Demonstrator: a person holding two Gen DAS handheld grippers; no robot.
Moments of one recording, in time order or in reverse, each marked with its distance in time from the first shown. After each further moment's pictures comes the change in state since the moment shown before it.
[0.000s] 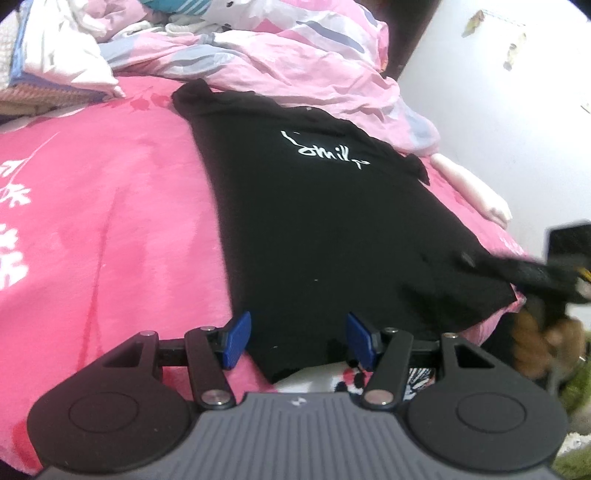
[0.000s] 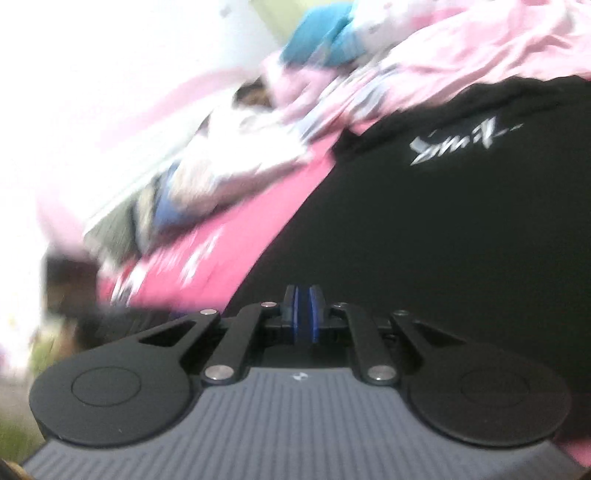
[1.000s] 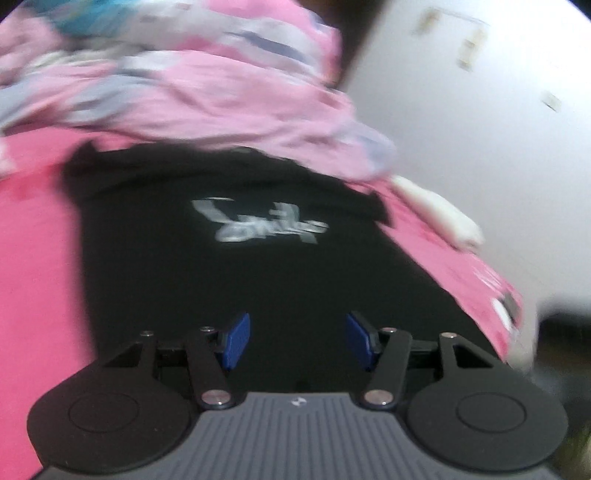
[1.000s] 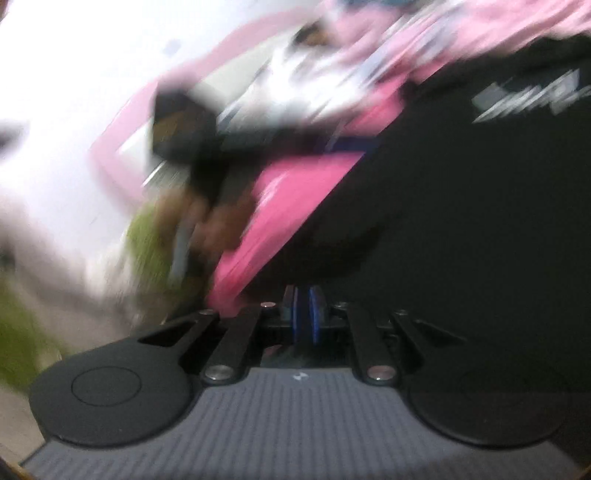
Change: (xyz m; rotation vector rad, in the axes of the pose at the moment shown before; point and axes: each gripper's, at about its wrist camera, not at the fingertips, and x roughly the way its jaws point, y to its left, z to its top) left arm 0.122 -0.037 0.131 0.169 -0.019 -0.226; right arm -0.013 -0.048 0.036 -0.019 0.155 0.150
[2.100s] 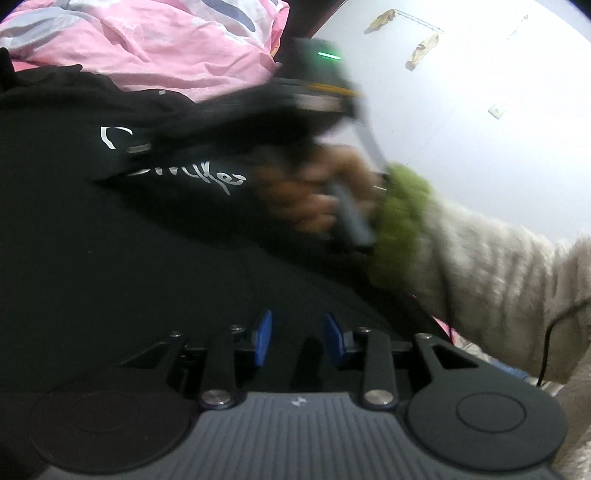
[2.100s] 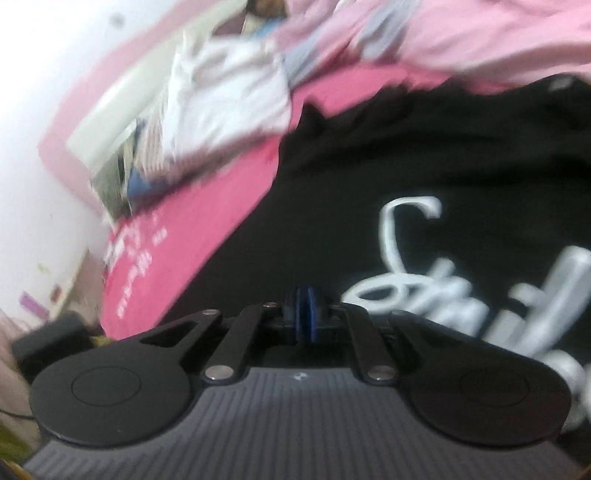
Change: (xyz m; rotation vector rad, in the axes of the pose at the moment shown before) left arm 0.069 0.016 -0.038 -0.089 -0.006 -0.251; right arm 0.205 -0.131 0.172 -0.075 0.335 0.080
